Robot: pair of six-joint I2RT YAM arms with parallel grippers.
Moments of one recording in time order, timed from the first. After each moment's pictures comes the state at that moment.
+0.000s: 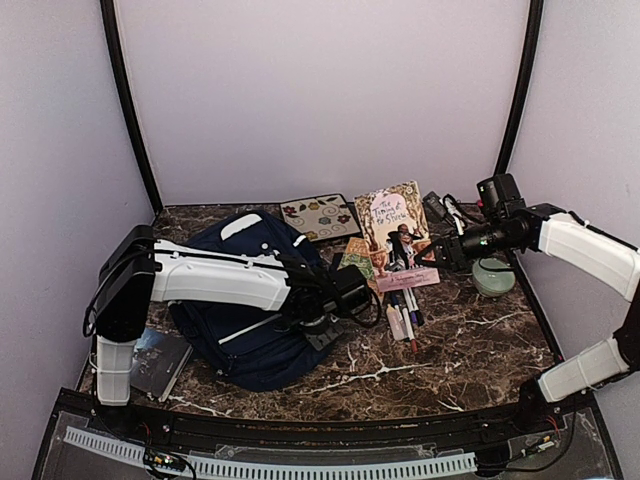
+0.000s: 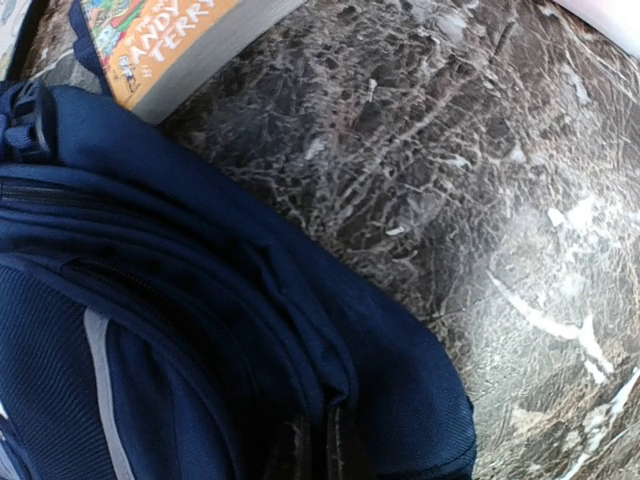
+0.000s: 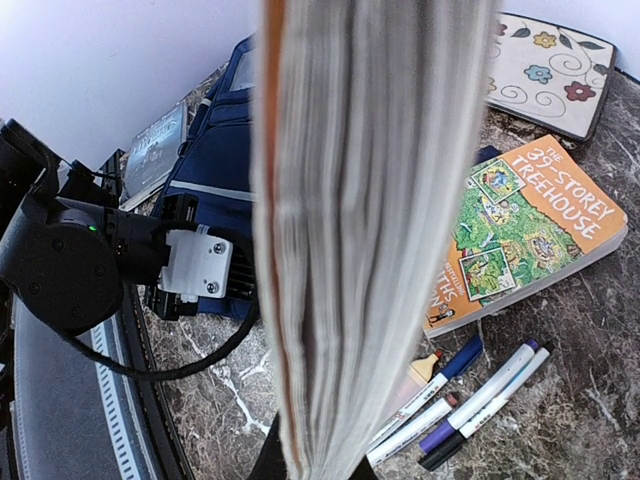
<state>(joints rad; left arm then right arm) -1.14 2.08 1.58 -0.81 -0.37 -0.20 0.32 1.32 1.03 -0.58 -0.81 -0.21</state>
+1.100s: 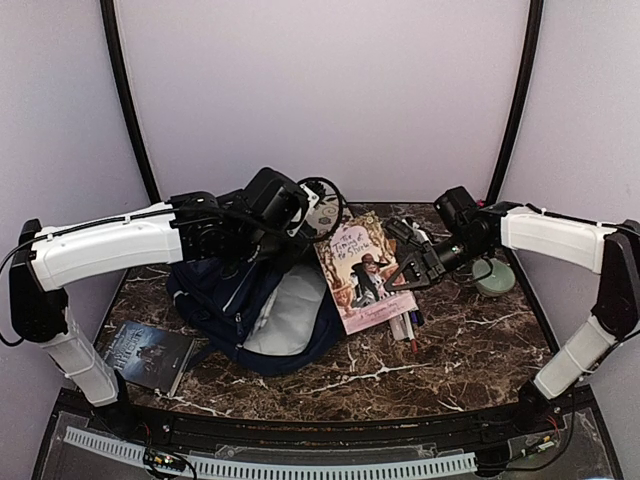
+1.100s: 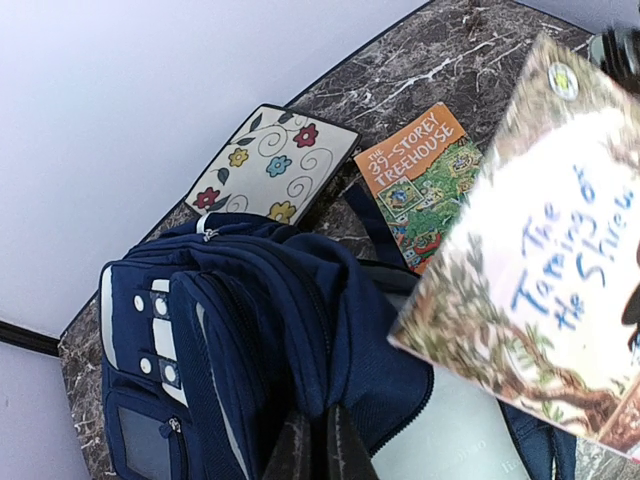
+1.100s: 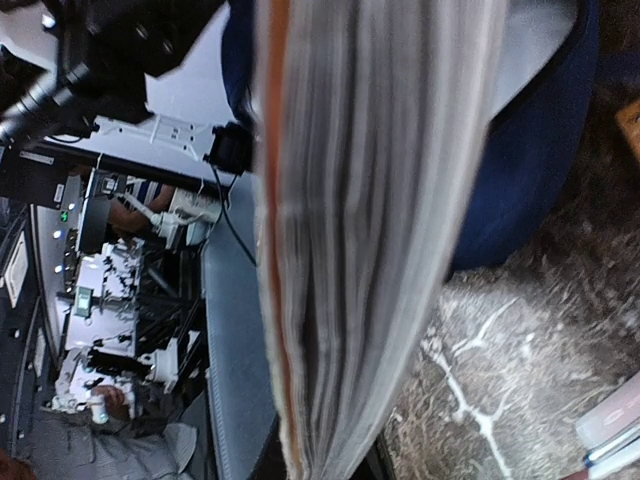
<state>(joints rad) -1.04 1.63 1.51 -0.64 -0.59 -0.01 0.47 1.53 1.14 -0.72 -1.15 0.02</state>
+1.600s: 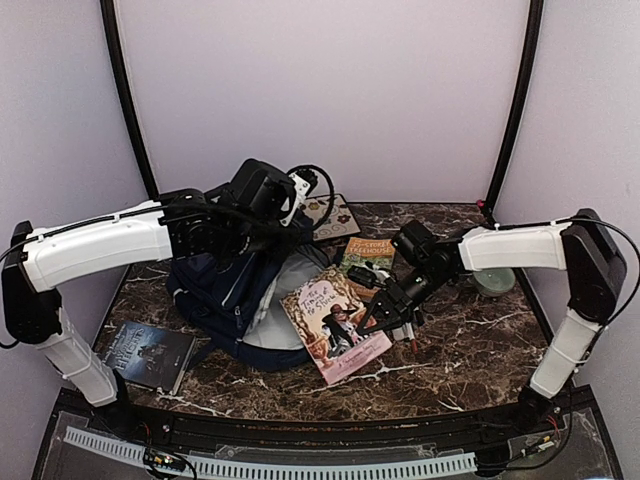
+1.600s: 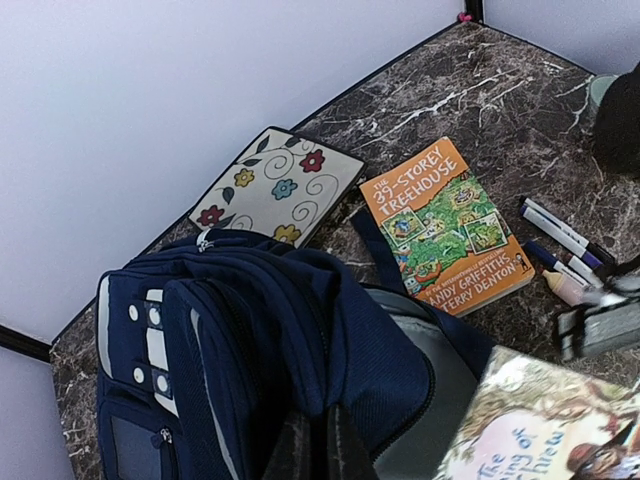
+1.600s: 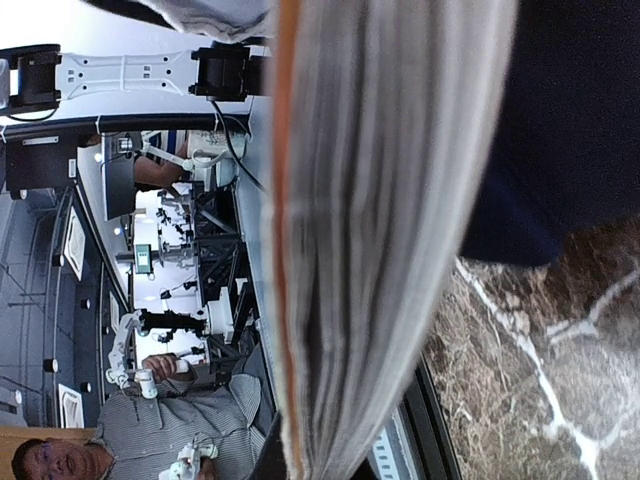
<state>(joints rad) -1.01 1.58 1.48 -0.56 -0.56 -0.01 0.68 1.68 1.06 -0.61 -1.19 0.21</state>
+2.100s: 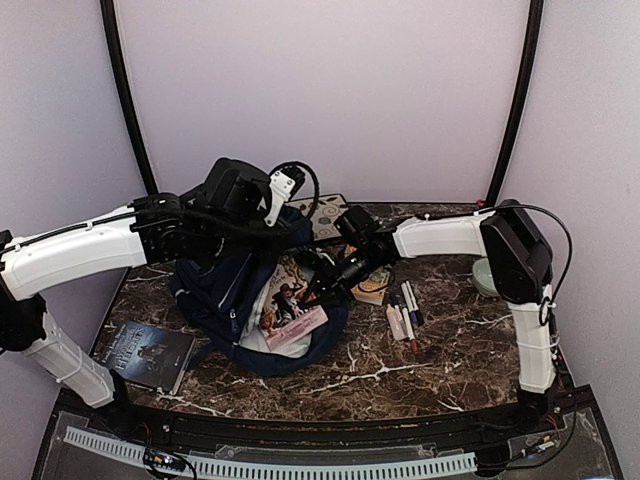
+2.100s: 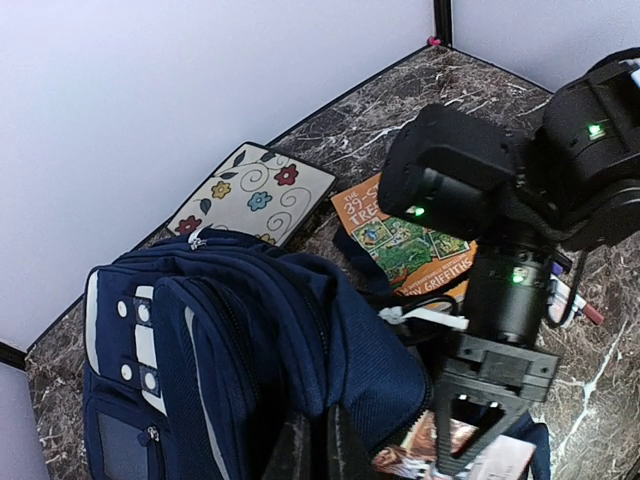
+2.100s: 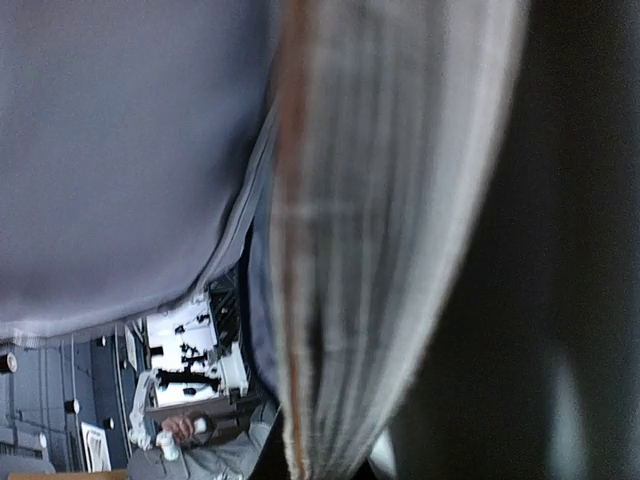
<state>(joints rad) -1.01 1.47 1.39 -0.52 -0.47 -0.02 0.77 2.10 1.53 -0.46 -1.14 0.51</state>
